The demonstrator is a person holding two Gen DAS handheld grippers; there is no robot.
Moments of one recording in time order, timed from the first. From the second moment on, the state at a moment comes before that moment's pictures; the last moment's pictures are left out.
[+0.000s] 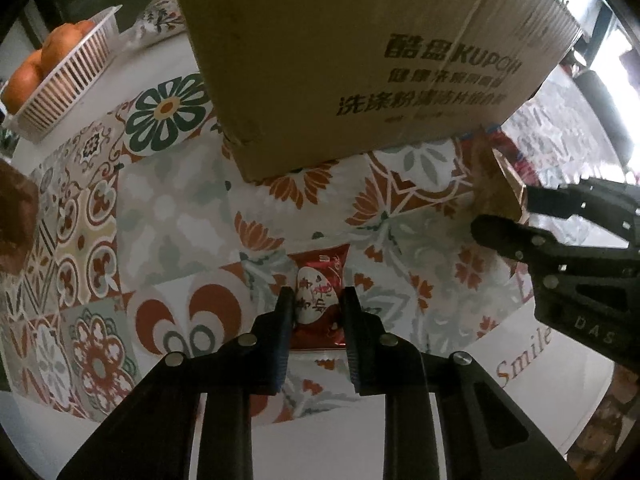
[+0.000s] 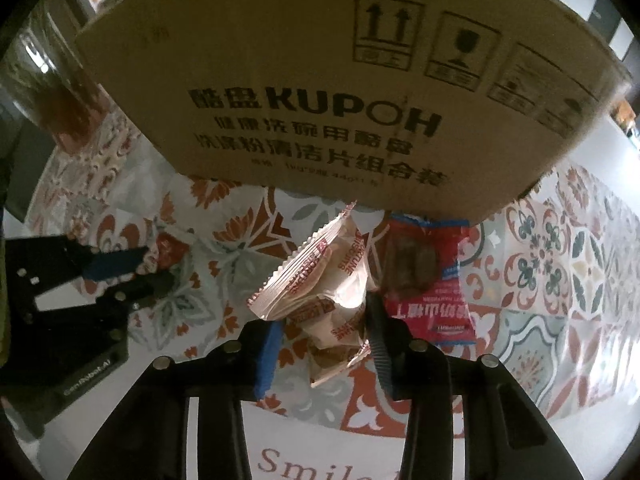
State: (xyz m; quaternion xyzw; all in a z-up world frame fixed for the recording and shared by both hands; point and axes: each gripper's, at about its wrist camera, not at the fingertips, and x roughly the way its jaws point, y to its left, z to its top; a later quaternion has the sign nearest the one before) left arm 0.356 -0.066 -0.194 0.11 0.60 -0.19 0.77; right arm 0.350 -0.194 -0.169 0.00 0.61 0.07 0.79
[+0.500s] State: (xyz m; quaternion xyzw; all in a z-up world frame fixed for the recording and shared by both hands) left arm 0.314 -0.049 -0.158 0.05 0.55 -0.19 0.81; right arm 0.312 -0.211 -0.132 0.05 0.55 0.06 0.83
